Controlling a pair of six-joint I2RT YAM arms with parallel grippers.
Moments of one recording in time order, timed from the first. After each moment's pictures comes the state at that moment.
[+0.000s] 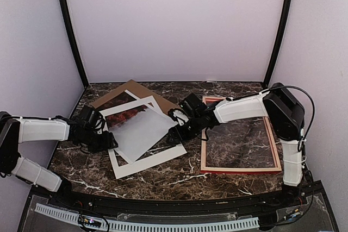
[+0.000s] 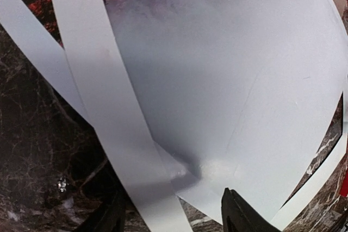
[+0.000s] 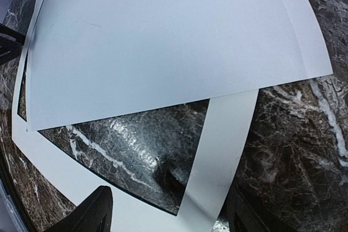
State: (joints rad) left arm -0.34 1.33 0.57 -0.34 0.13 -0.56; right arm 0.85 2.08 1.39 -0.29 -0.30 0.30
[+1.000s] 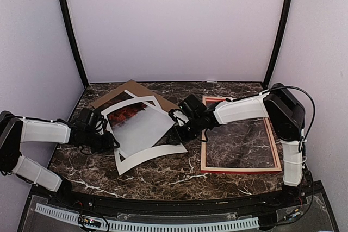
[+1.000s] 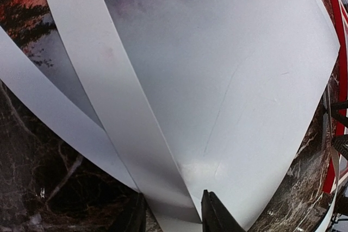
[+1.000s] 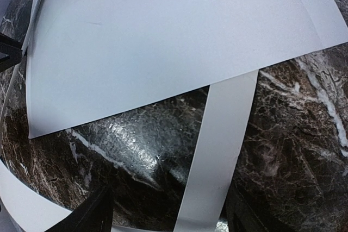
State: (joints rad) left arm -0.34 1.35 0.51 -0.18 0.24 -0.58; right arm 0.87 2.07 1.38 -0.29 -0.27 0.35
